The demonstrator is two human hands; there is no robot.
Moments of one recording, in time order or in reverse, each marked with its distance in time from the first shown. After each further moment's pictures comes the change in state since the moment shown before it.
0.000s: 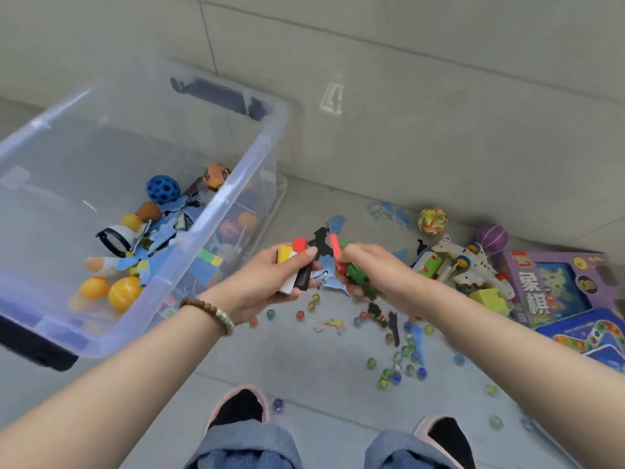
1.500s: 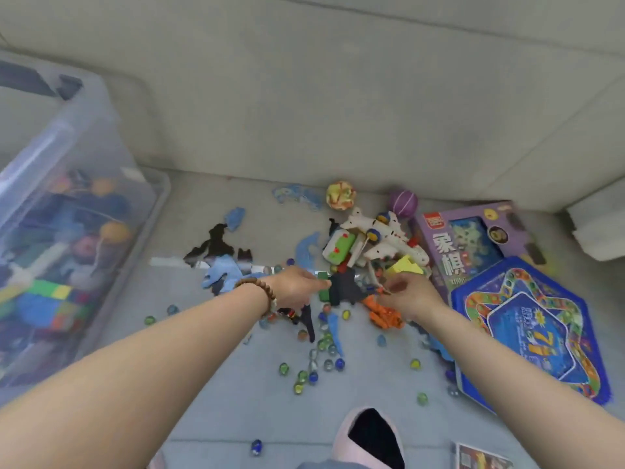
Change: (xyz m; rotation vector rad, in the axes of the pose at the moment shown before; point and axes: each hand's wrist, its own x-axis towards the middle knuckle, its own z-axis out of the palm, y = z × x) left_hand 0.136 -0.054 0.170 0.669 -0.293 -0.253; right_hand -0.030 0.178 -0.168 -0.311 0.582 0.342
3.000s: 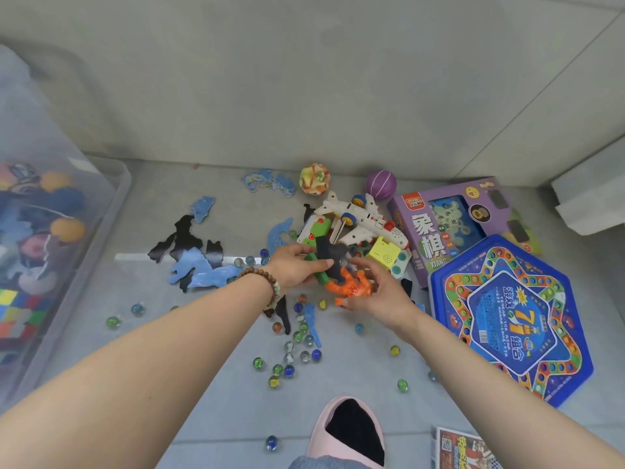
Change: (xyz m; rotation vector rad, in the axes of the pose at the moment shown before) left_hand 0.035 0.025 0.037 -0.385 0.187 0.097; right_hand 0.003 0.031 0.020 0.416 -0.152 -0.227
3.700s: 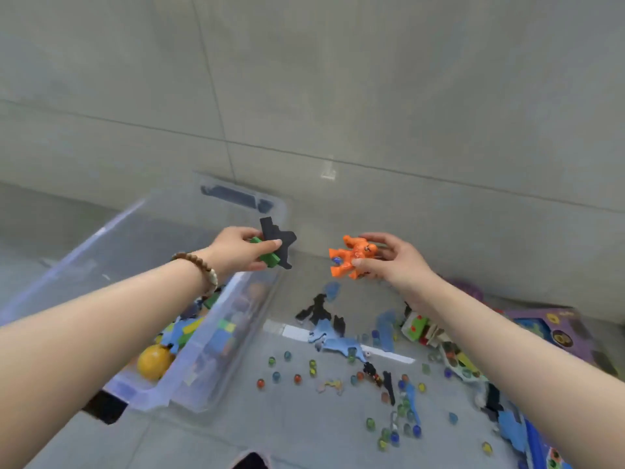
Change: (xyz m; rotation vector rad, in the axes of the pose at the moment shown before) left_hand -0.227 0.090 -0.283 -0.030 0.423 0.285; right_hand -0.062 -0.283 0.108 0.153 -0.093 -0.328
